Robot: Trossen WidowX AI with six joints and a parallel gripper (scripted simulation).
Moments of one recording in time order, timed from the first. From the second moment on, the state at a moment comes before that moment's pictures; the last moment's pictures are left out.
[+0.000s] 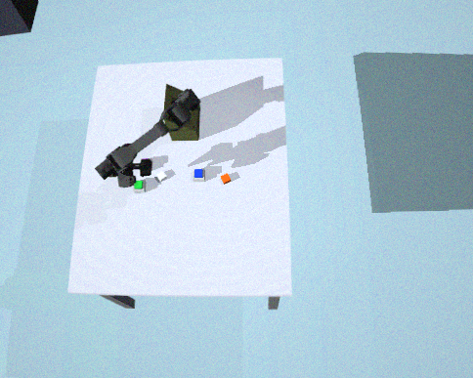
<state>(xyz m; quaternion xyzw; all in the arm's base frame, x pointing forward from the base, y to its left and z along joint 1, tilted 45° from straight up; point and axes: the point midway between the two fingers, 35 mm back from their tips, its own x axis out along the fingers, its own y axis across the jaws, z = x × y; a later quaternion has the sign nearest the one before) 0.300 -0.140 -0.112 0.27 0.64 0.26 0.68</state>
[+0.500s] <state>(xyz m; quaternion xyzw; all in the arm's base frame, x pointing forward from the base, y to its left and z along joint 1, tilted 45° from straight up) 0.300 -0.097 -0.155 0.27 0.64 0.26 0.67</state>
